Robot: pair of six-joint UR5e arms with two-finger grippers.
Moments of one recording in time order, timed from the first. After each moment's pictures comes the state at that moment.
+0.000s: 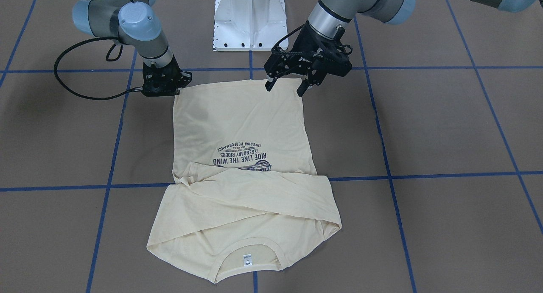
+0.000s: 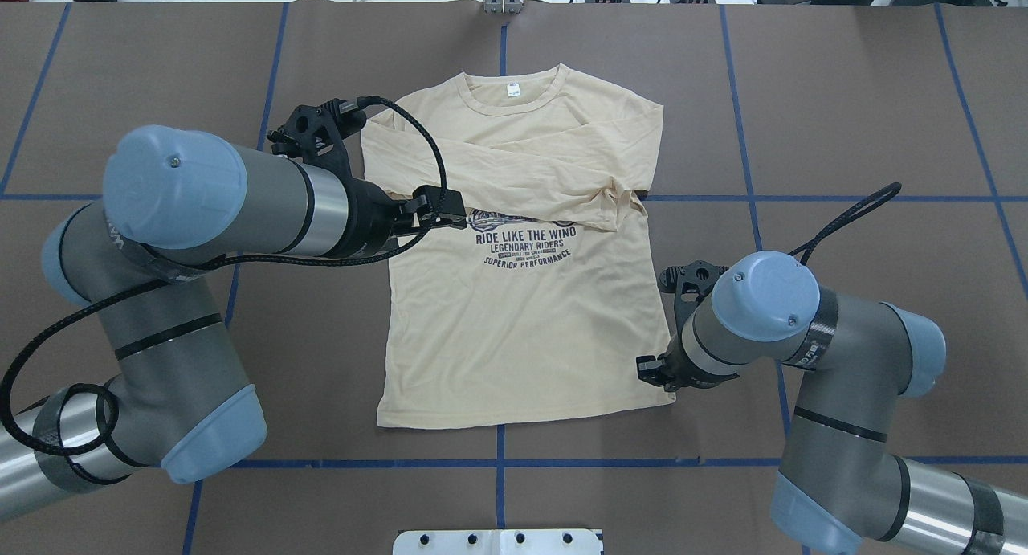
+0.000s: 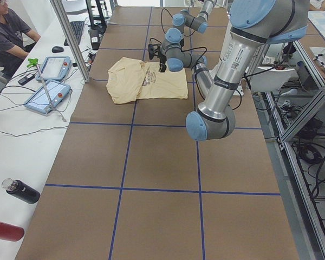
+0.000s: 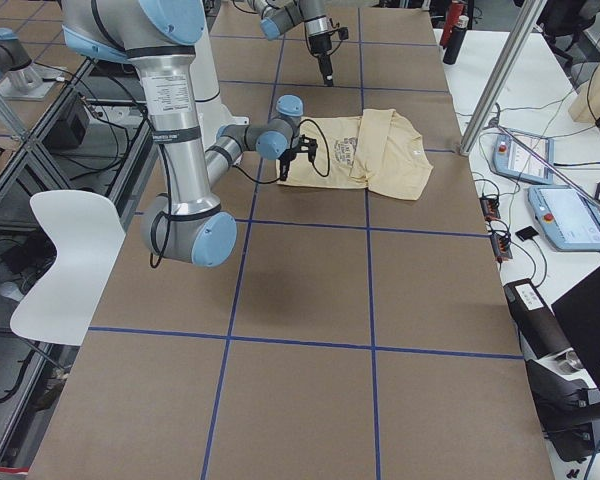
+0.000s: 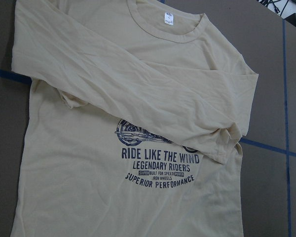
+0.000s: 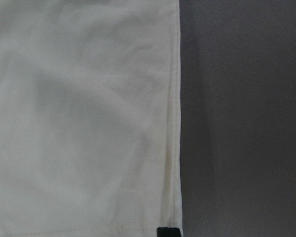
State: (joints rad) left arm -0.57 -2.09 -1.93 -1.95 -1.82 -1.52; right arm 0.44 -1.32 1.96 -1.48 1.98 1.24
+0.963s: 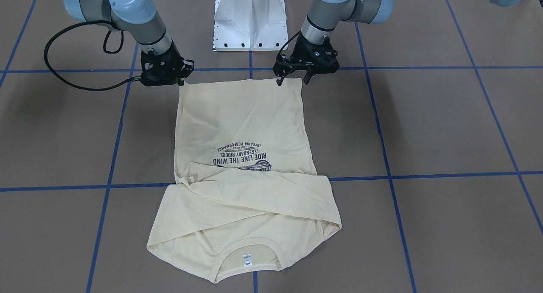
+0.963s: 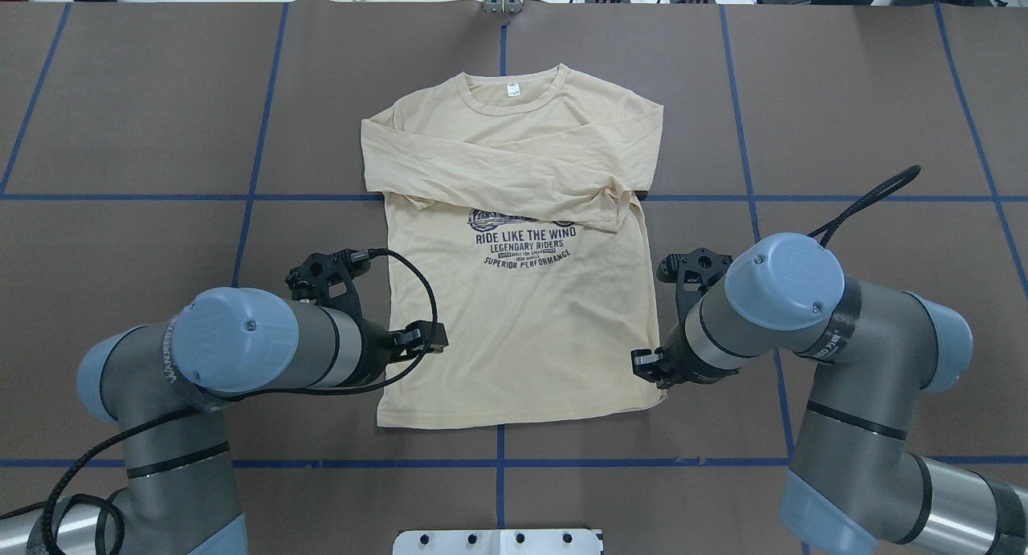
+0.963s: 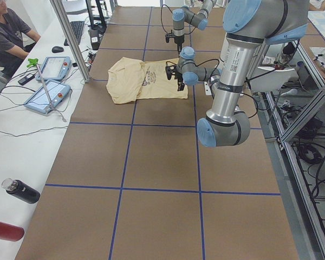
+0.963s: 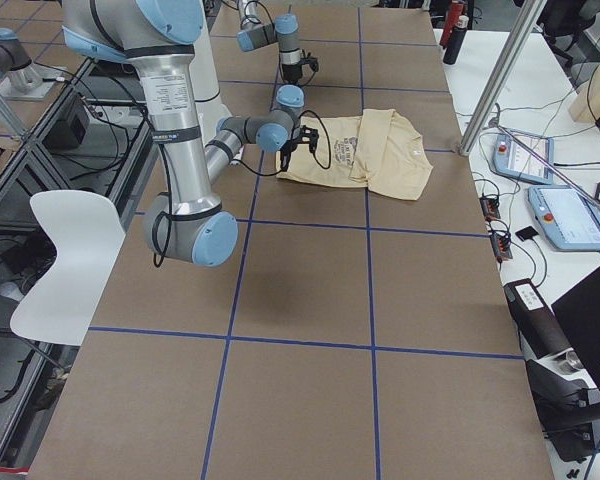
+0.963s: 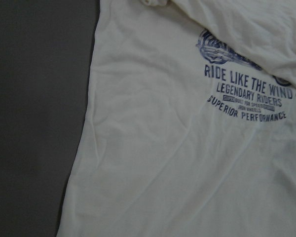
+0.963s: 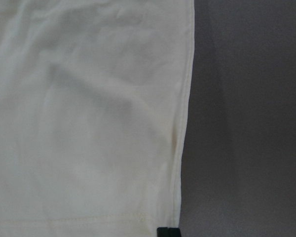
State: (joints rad) left arm -0.34 -1.95 -1.93 -1.85 -1.71 -1.65; right arm 0.46 -1.30 1.99 -1.49 1.99 1.25
